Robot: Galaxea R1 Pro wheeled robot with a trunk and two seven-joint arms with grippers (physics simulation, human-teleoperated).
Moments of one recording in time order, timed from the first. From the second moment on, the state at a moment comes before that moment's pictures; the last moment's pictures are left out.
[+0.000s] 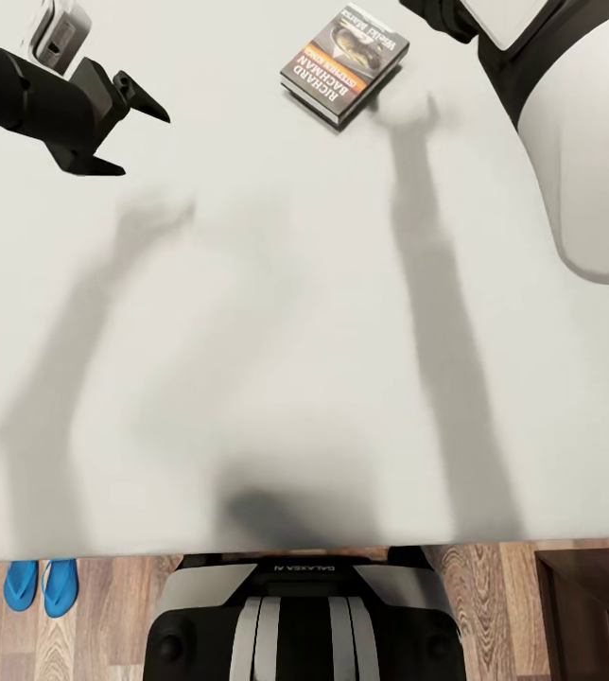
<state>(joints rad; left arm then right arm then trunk) -1.75 0.41 -0.42 -1.46 2.19 0.73 1.36 -2.20 0.14 -0.05 -0.22 -0.35 0.28 -0.22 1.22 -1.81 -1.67</state>
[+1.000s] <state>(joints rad) -1.76 0.42 -0.41 -1.50 2.21 0.73 1.36 -2.20 0.15 -0.06 -0.23 -0.38 0.27 -0.22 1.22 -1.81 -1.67</state>
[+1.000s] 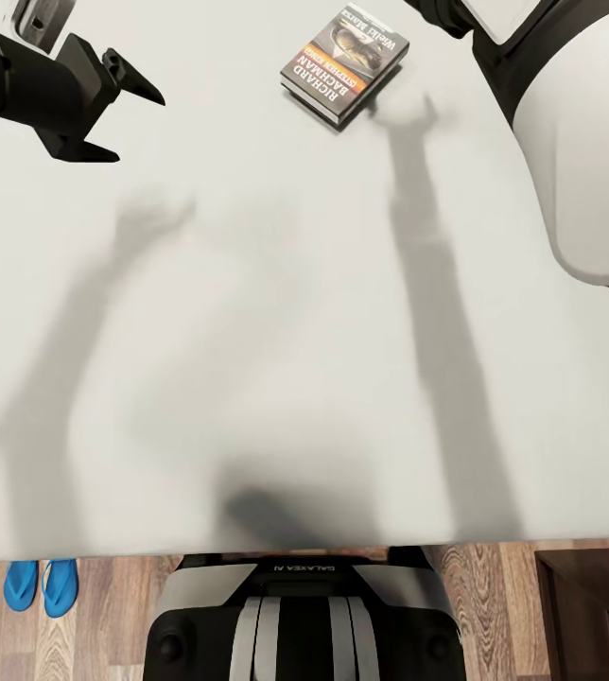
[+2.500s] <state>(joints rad) -1.76 0.41 -0.42 -1.50 2.20 0.73 1.36 -2.15 0.17 -0.06 -0.19 -0.42 0.21 -0.19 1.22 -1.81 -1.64</state>
